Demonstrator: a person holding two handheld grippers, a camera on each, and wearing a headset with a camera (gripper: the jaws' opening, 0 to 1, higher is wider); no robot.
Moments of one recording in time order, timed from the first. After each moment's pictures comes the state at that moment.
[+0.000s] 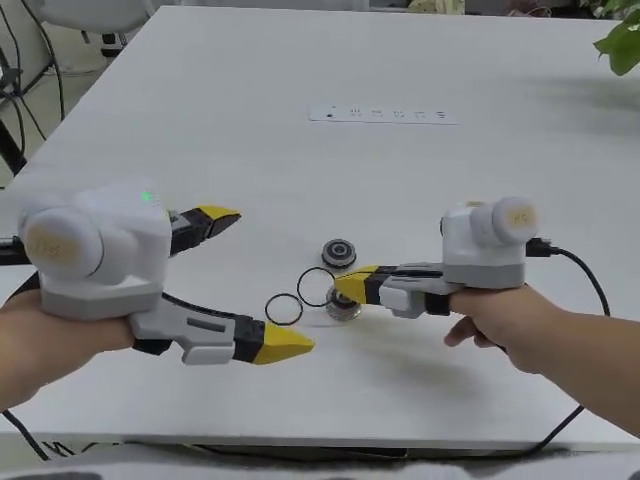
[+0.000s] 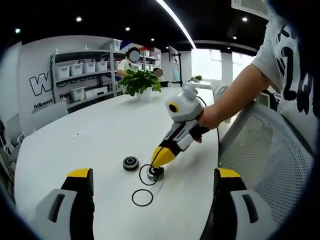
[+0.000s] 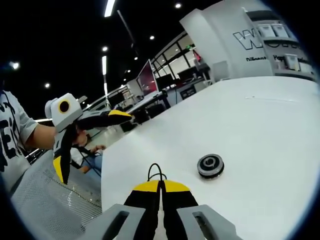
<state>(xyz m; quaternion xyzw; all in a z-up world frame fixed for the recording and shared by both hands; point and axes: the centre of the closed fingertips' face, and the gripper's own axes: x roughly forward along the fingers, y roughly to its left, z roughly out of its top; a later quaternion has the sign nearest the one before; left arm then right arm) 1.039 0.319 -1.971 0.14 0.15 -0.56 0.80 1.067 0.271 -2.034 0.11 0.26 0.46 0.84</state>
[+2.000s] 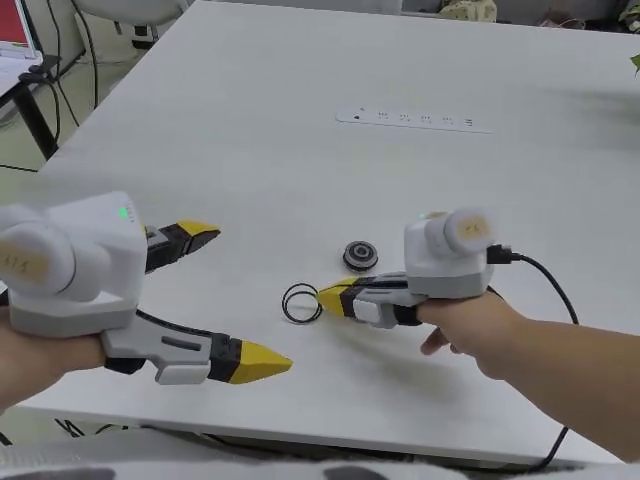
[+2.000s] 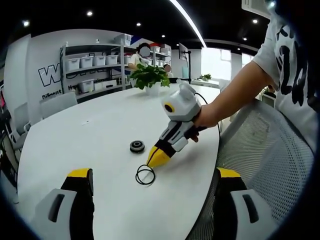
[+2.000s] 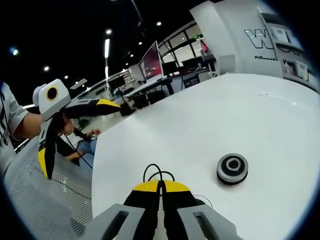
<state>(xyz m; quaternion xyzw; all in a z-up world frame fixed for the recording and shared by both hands) 1.031 0.358 -1.982 0.13 0.18 -0.53 0.82 1.075 0.308 -2.062 0.04 0.30 0.46 0.83</state>
